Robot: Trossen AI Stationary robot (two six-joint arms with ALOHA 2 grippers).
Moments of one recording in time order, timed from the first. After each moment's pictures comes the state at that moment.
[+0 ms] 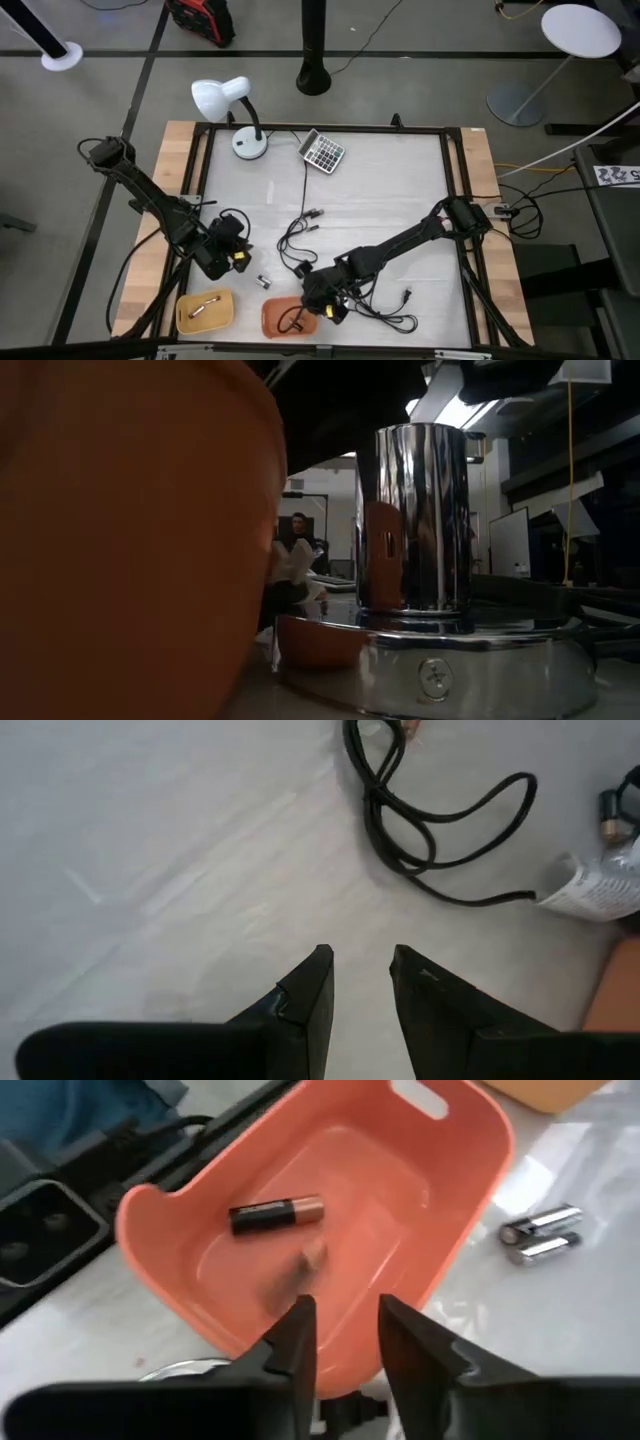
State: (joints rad) left arm -0.74 1.16 0.63 -0.66 -0.59 -1.49; right arm 0.43 2.17 1.64 -0.29 -0.11 -0.34
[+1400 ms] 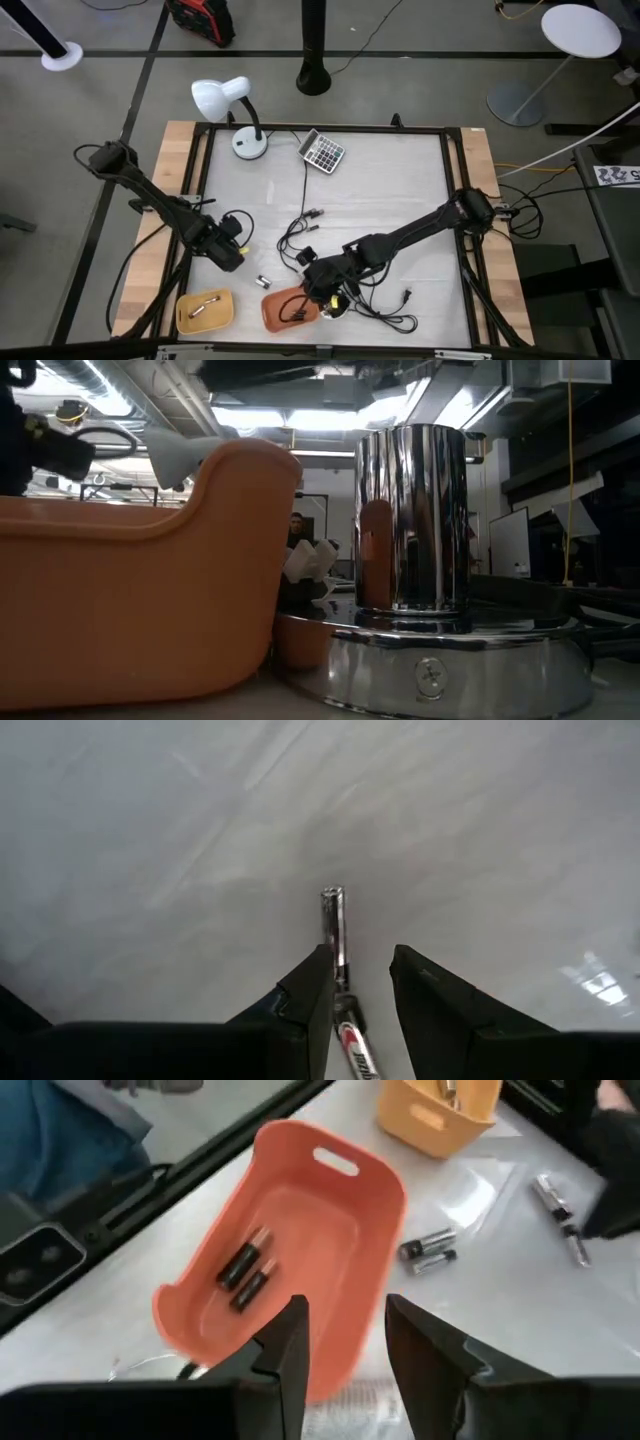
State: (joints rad) left arm -0.62 1.24 0.63 -0.88 -0.20 -1.37; right arm 0.40 2.04 1.64 -0.36 -0.04 -0.37
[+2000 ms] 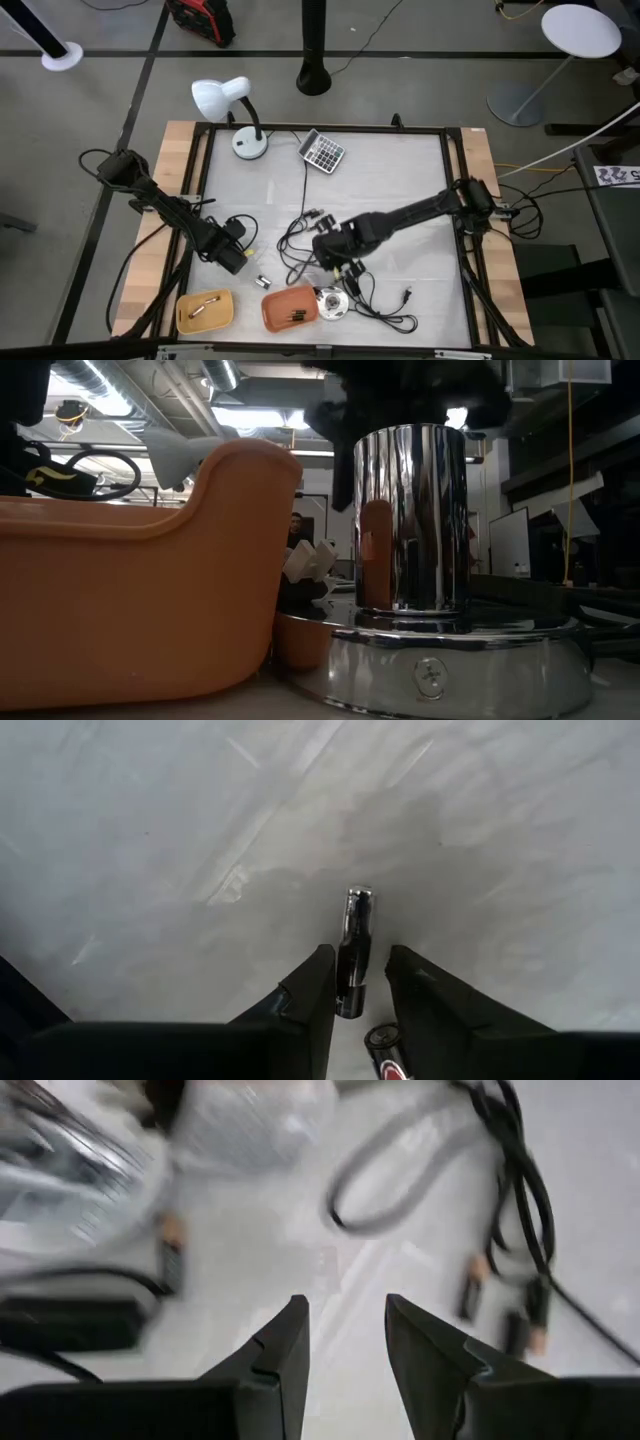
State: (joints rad) left arm -0.60 1.42 0.63 -0.87 -0.18 -1.35; right arm 0.28 2.00 1.64 -0.84 0.10 -0.38
